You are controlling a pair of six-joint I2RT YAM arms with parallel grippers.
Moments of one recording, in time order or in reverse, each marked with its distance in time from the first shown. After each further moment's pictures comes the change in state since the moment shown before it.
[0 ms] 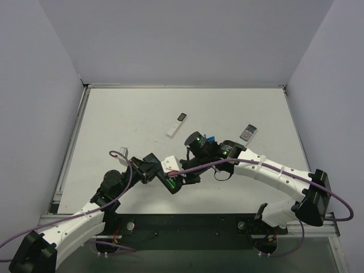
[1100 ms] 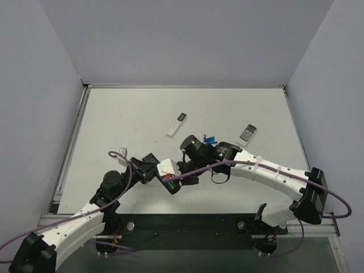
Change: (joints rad) left arm 0.001 -0.021 -0.008 -0.016 -0.009 0.022; right arm 0.046 0.021 0.016 -0.023 0.116 0.010
